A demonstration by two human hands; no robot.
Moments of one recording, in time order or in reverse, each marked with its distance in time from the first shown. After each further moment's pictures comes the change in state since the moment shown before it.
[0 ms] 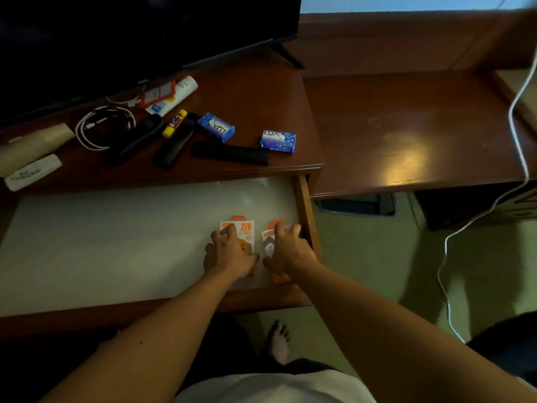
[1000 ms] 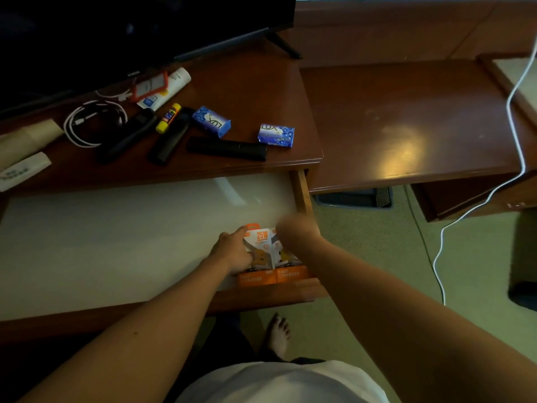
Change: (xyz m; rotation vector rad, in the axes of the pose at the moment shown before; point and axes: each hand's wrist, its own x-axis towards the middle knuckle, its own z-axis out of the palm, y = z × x) left_hand 0.027 -0.009 0.003 -0.080 -0.213 0.192; right_hand 0.010 0.001 -0.040 -0.525 0.055 -0.187
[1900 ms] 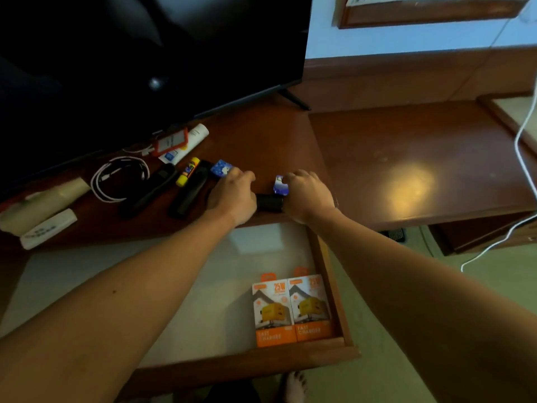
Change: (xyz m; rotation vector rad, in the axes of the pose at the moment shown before) left_hand 0.047 0.093 -0.192 0.231 0.496 0.318; right_hand 0.067 0.048 -0.141 0.438 0.519 0.066
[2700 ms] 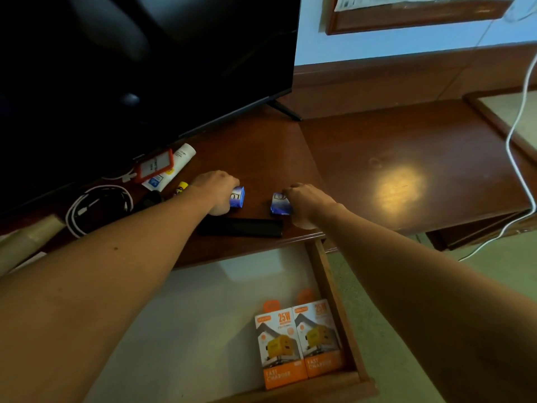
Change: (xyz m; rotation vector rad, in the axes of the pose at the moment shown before) left_hand 0.097 -0.029 -0.036 0.485 -0.404 0.194; right_hand 0.061 0.025 -0.004 -0.086 -0.309 -0.016
